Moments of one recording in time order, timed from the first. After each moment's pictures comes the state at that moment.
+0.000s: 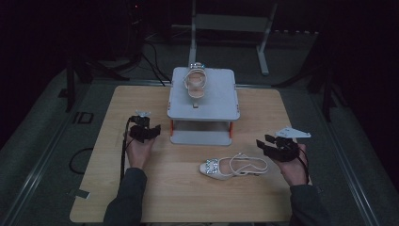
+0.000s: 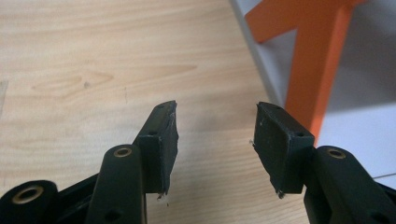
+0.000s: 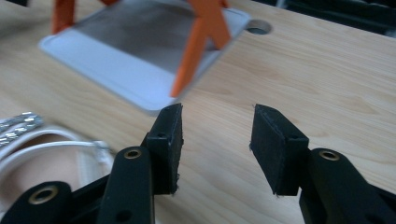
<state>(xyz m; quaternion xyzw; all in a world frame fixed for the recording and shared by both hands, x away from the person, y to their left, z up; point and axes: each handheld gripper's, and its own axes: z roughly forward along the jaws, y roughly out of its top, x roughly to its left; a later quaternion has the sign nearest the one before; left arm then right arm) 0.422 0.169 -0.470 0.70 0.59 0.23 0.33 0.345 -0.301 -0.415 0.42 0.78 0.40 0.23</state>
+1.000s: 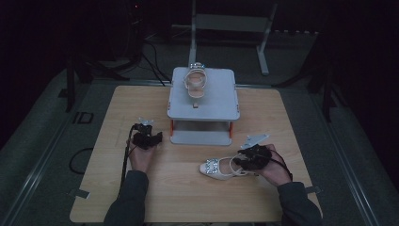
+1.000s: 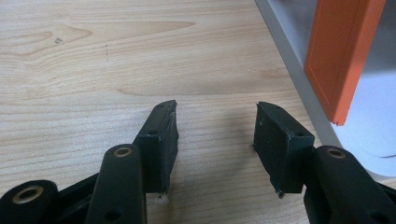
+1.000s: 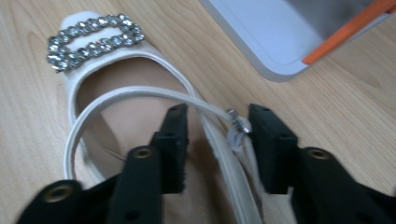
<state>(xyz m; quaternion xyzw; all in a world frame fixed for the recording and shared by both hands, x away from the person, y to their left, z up) 0.418 0.163 -0.501 0.71 0.59 0.23 0.33 0.350 -0.234 -0.444 0.26 0.91 0.29 0.14</state>
